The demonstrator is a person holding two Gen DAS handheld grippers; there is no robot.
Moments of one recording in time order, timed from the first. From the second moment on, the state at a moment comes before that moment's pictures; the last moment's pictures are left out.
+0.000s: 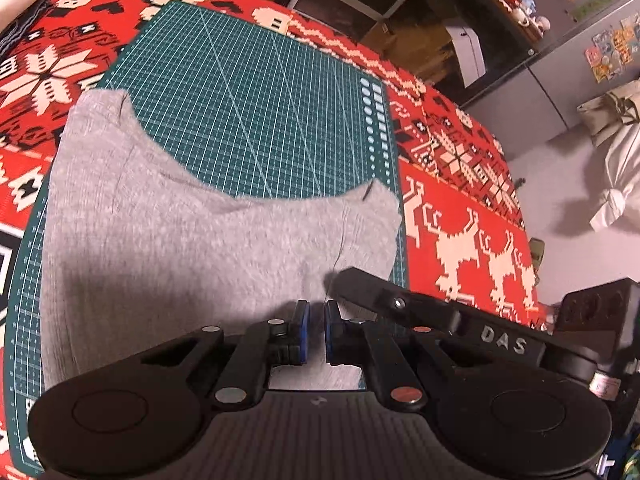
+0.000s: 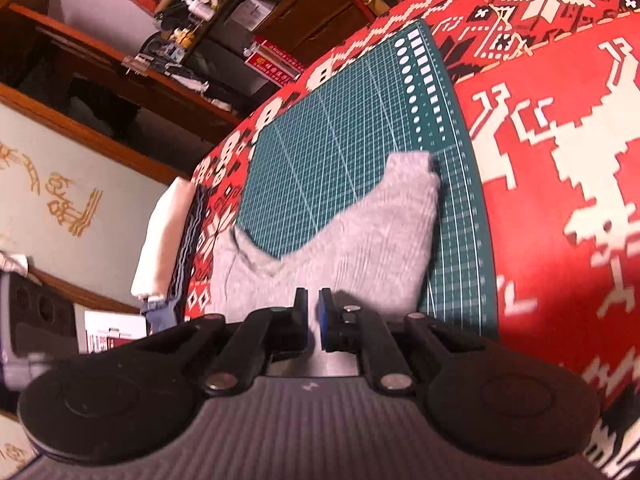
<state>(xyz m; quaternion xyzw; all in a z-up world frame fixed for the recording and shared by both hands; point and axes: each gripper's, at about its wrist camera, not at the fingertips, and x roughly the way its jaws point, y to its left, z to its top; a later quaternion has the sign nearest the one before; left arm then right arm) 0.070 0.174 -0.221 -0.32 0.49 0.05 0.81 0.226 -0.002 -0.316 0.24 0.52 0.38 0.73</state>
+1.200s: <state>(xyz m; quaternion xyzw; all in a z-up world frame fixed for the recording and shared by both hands) 0.002 0.170 -0.223 -0.29 0.51 0.04 0.81 0.135 -0.023 -0.282 0.17 0.48 0.37 0.78</state>
